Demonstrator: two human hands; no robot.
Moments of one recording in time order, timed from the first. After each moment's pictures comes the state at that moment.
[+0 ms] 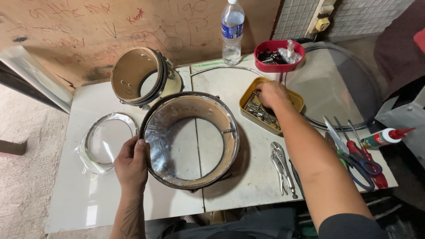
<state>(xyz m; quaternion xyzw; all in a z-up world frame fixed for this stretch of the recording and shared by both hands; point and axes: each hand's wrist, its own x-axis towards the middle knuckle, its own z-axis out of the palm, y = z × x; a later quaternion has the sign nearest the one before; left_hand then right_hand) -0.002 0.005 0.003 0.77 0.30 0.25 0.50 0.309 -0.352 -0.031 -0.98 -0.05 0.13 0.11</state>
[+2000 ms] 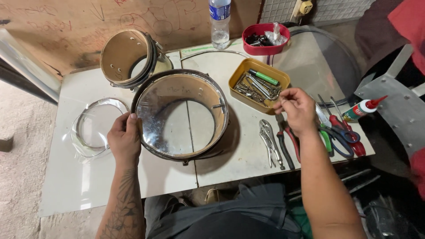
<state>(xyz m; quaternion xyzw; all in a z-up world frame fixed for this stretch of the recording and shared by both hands) 0.005 0.016 -0.015 0.77 0.26 0.29 0.51 0.123 -0.438 -0.015 -0.71 -0.11 -0.13 0.68</state>
